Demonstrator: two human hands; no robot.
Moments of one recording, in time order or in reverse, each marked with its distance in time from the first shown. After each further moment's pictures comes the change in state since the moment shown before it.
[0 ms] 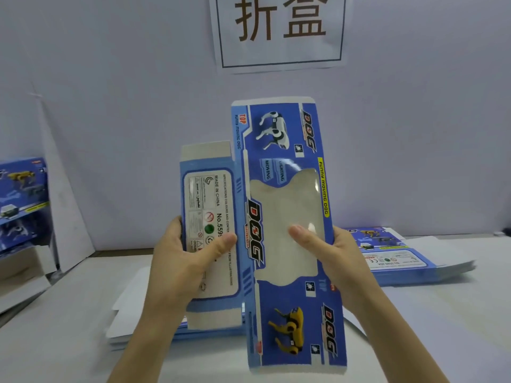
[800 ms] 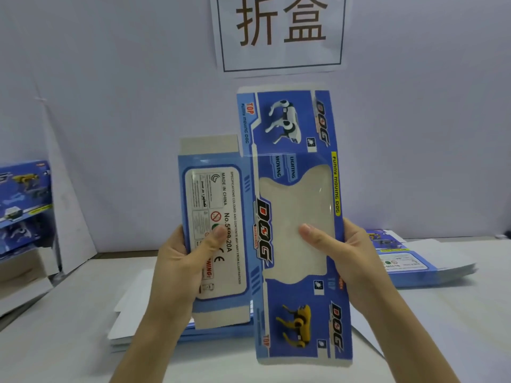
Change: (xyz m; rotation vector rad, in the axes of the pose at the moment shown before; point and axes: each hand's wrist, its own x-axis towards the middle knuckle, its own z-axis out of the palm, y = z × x) left_hand -0.005 0.003 0.003 -0.201 -0.033 -0.001; right_hand -0.005 -0.013 -0.007 0.095 -0.006 -0.036
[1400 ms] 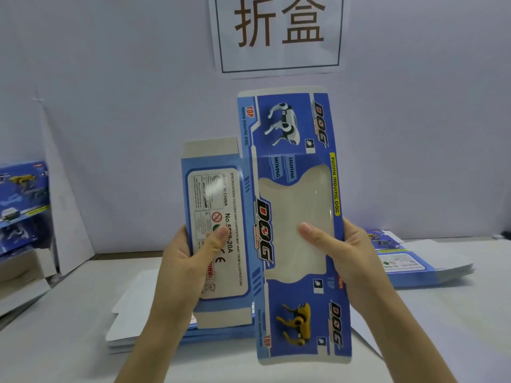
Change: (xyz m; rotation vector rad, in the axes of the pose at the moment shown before) left_hand 0.000 -0.004 0.005 0.086 0.020 0.026; right_hand 0.001 0.000 -0.002 0.015 0.040 -0.001
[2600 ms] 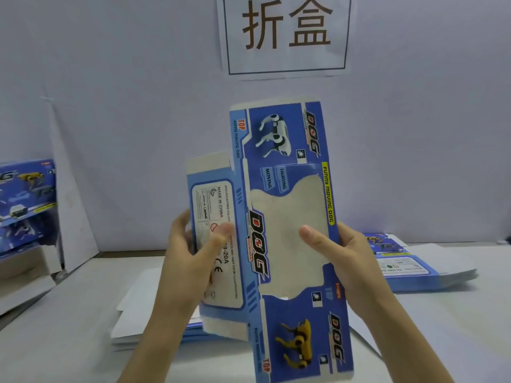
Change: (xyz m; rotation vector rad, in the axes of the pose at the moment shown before) left_hand 0.000 0.007 -0.004 0.045 0.006 0.000; right_hand 0.000 0.006 0.004 -0.074 -0.054 -0.027
